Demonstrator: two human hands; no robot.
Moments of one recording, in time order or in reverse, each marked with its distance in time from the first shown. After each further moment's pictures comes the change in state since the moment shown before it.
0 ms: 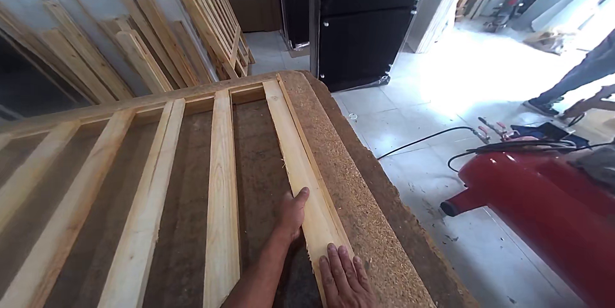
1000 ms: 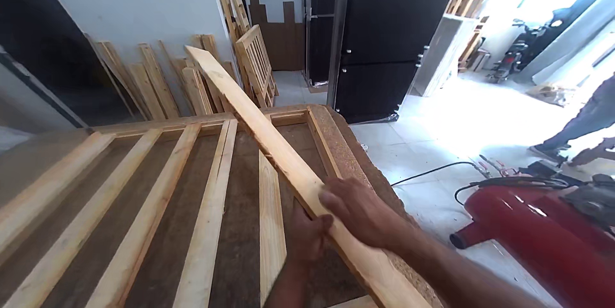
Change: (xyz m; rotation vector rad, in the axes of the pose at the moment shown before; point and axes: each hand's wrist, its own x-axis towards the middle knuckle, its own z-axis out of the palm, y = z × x) left_hand -0.211 0.073 -0.056 -0.545 -0.224 0.541; right_hand 0.035 -0.083 -0.215 0.352 0.002 -0.233
